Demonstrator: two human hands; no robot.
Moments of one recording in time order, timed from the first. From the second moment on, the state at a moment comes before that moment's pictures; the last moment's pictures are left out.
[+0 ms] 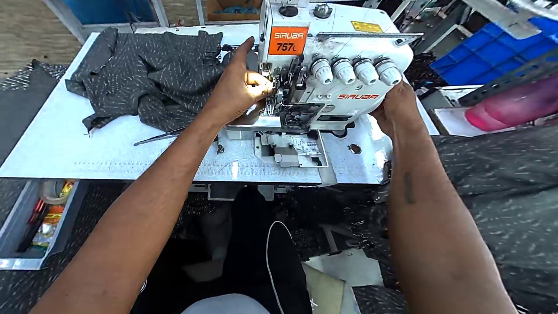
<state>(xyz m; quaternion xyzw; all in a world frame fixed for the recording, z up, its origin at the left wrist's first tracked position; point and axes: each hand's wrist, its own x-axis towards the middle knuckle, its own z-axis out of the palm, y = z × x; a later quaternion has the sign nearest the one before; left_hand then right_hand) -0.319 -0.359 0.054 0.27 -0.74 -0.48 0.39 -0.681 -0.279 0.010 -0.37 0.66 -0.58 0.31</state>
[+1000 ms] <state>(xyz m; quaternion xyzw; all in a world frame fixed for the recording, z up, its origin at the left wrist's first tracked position) -0.320 -0.358 0.056 0.28 -0.74 -0.46 0.39 -0.678 -0.278 0.014 -0.35 0.67 -0.58 0.31</state>
